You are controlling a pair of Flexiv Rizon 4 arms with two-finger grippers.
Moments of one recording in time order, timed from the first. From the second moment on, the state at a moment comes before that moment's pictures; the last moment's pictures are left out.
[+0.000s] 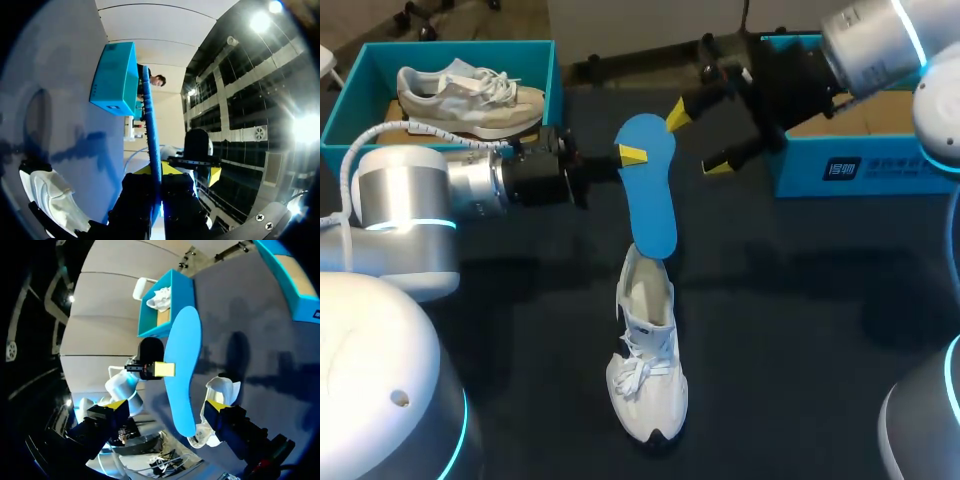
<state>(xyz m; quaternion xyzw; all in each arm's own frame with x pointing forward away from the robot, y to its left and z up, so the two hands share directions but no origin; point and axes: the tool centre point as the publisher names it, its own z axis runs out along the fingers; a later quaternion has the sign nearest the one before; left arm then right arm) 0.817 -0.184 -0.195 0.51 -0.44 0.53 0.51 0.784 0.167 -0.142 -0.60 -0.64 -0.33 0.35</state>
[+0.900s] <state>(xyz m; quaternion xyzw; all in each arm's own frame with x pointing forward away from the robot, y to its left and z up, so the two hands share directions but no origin) 0.815 -0.150 -0.168 0.33 -0.56 0.65 0.39 0.789 0.164 -0.161 -0.57 -0.59 -0.40 0.41</state>
